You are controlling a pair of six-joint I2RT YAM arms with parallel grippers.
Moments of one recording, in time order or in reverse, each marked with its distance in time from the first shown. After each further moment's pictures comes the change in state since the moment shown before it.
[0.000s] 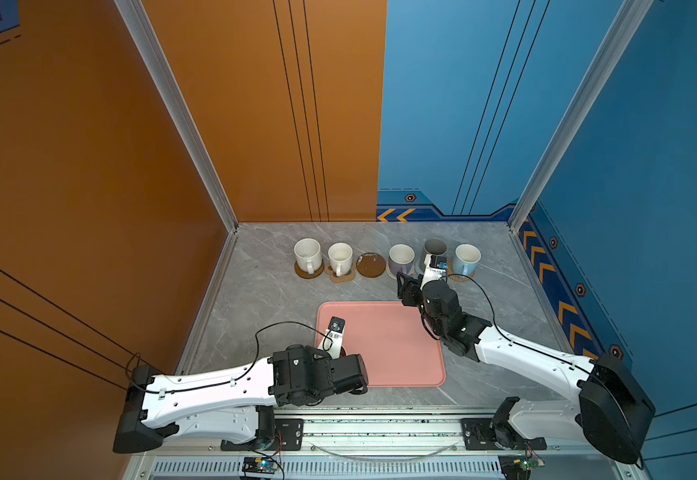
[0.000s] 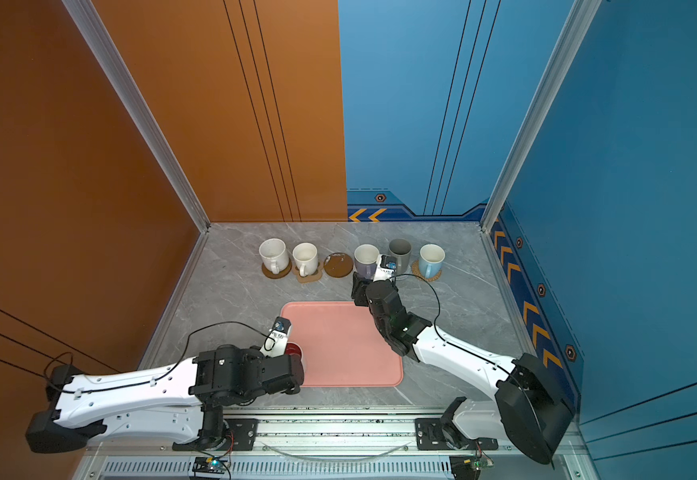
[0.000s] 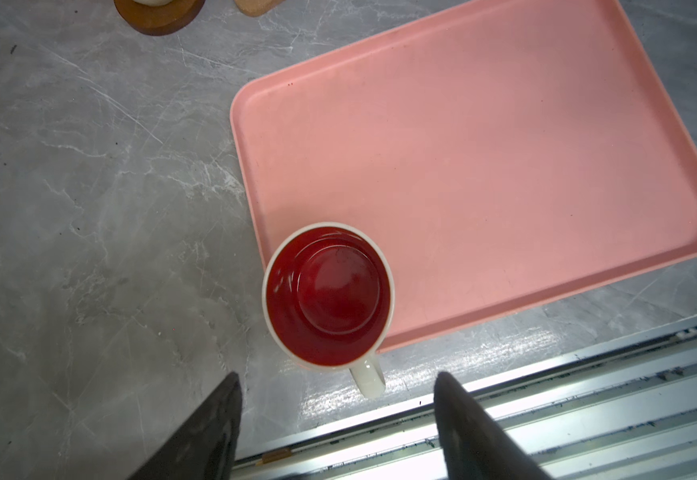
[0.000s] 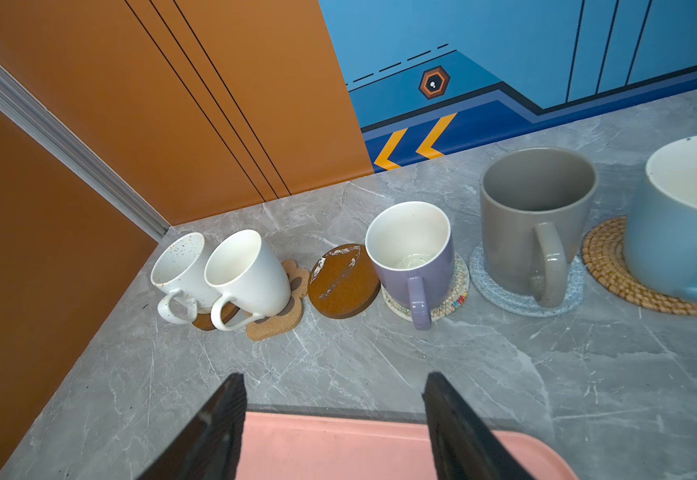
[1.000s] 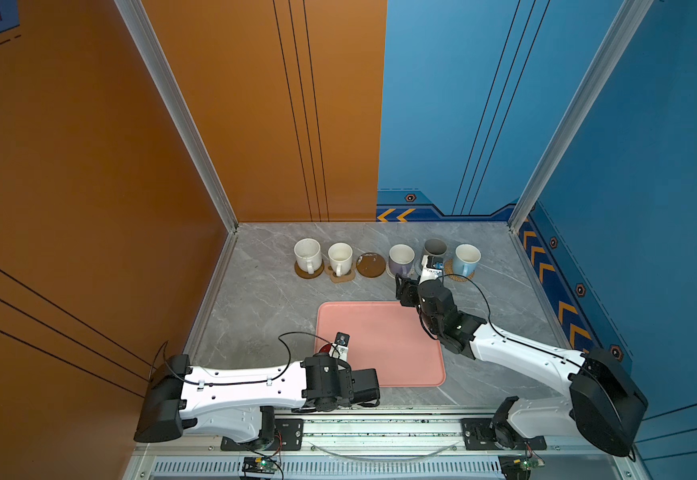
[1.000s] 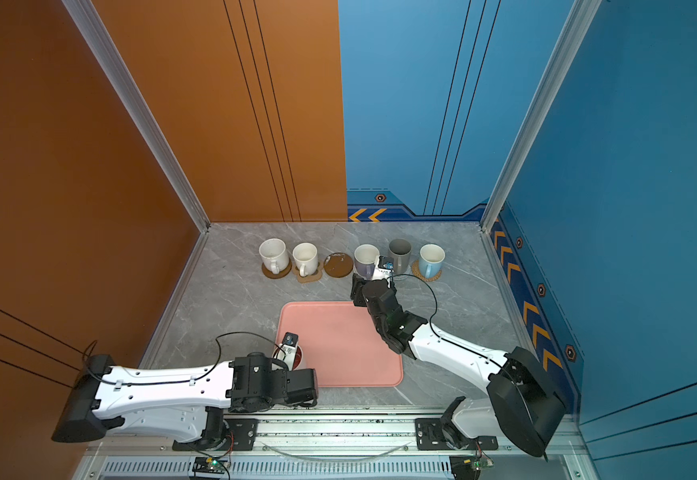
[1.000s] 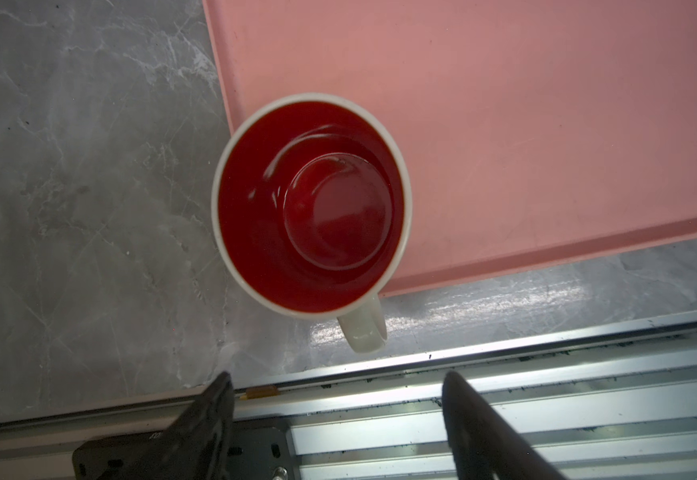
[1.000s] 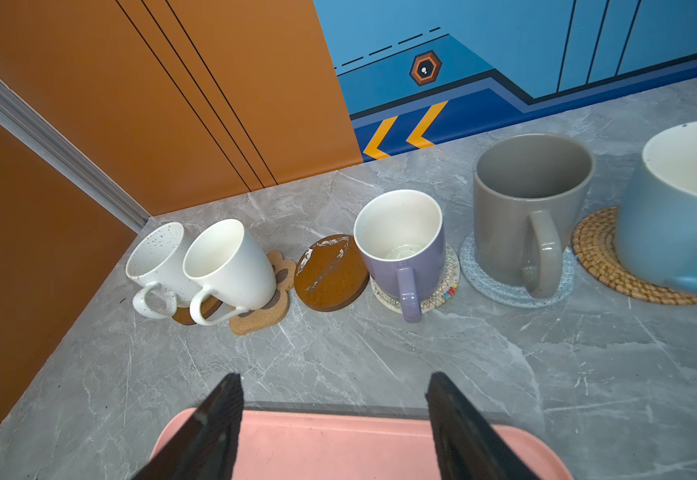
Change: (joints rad) left arm -0.037 0.166 -0.047 -0.021 0.130 -0.168; right arm 0.000 0.043 0.014 -0.012 0.014 0.000
